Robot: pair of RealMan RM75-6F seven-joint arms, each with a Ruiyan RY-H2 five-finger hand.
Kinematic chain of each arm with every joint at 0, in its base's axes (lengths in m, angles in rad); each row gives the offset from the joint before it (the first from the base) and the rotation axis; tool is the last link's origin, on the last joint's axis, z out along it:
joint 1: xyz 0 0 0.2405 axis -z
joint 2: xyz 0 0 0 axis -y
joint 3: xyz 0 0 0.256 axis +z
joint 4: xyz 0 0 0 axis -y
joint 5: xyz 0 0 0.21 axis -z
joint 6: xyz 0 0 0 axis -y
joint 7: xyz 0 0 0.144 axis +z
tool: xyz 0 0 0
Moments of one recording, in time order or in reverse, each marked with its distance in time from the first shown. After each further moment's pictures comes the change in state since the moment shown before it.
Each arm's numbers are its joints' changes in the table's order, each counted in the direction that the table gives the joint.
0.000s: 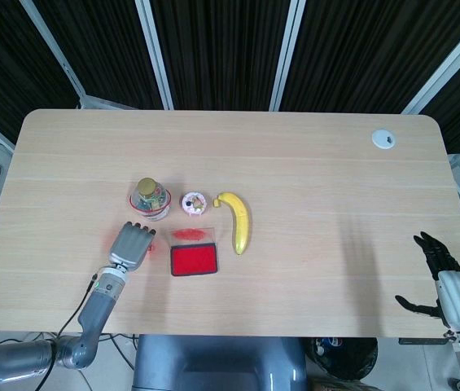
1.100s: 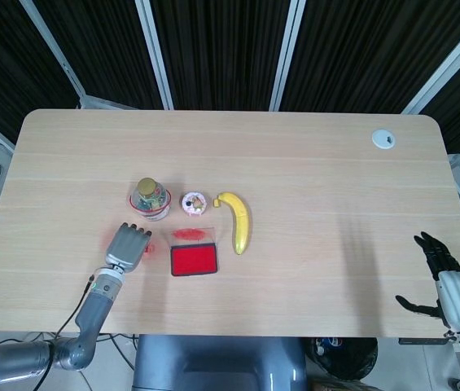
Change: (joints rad) left arm 0.001 -0.014 0.013 0.017 0.035 -0.010 0.037; right arm 0.001 0.000 0.000 0.000 0.000 -0.002 0.000
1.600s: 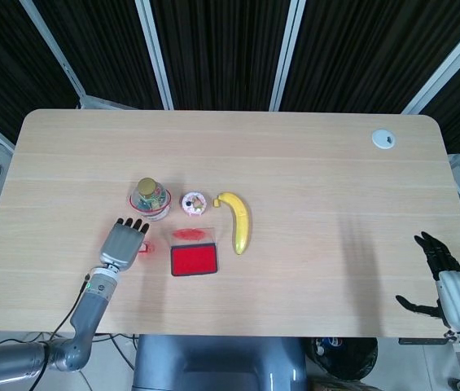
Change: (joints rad) left arm -0.017 -0.039 -0.002 0.044 -0.014 -0.042 -0.021; right arm 0.000 -0.001 0.001 0.001 -0.001 -0.001 0.001
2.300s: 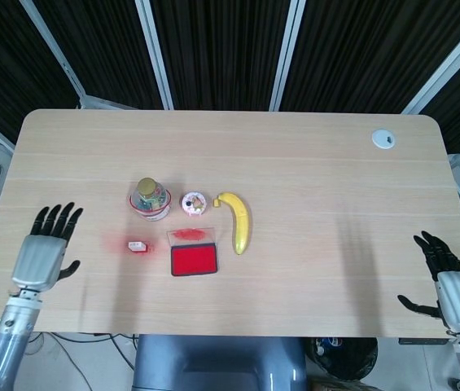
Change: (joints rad) left arm -0.304 -0.393 0.119 0.290 -0.360 -0.371 -0.467; right arm 0.004 0.018 -0.002 -0.031 0.033 -0.037 -0.083
